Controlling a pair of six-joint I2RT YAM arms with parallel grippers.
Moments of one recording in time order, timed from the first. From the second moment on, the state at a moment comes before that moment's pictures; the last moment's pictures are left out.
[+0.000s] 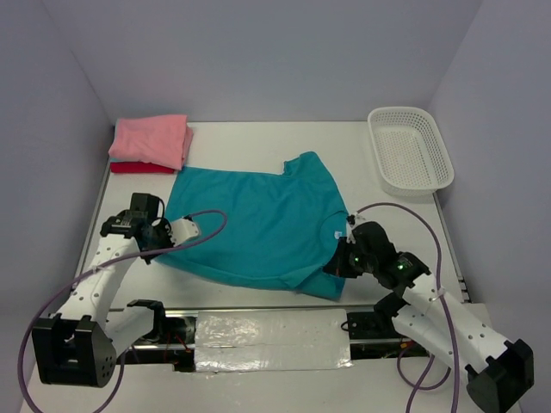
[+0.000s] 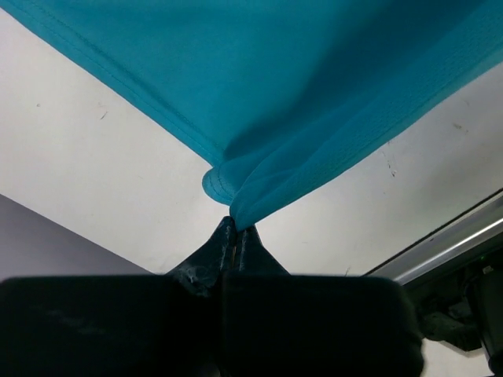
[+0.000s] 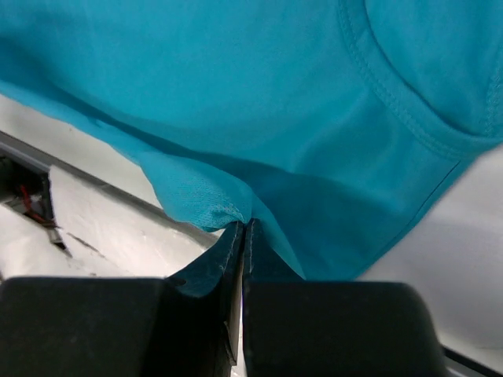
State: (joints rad) left arm -0.03 1.02 0.76 -0.98 0.03 1.03; right arm 0.55 0.66 0.44 -0.61 -0.21 0.66
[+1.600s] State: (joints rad) left arm 0.17 1.60 1.21 -0.78 0.04 0.54; right arm 0.16 1.21 0.84 -0.48 -0.21 0.40
